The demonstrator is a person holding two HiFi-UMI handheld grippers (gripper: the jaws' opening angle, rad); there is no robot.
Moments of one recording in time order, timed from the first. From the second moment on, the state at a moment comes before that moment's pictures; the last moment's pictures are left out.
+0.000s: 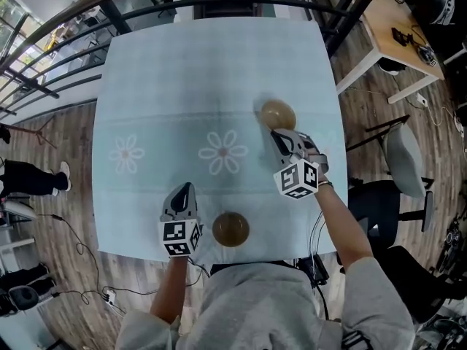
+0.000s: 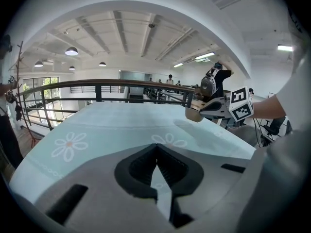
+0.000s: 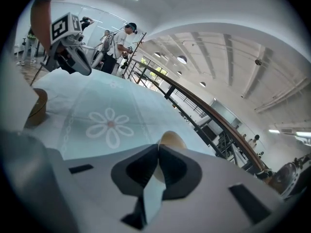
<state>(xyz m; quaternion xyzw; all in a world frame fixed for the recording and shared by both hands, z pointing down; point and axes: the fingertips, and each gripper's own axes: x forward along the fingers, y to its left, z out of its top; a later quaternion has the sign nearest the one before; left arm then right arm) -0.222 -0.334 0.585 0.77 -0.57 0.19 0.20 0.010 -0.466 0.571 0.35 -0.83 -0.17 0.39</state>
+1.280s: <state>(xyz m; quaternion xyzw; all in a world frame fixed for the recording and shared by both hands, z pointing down) -0.192 -0.121 0.525 0.77 -0.60 0.17 0.13 -0.038 -0.206 0.508 0.25 -0.86 -0.28 0.34</state>
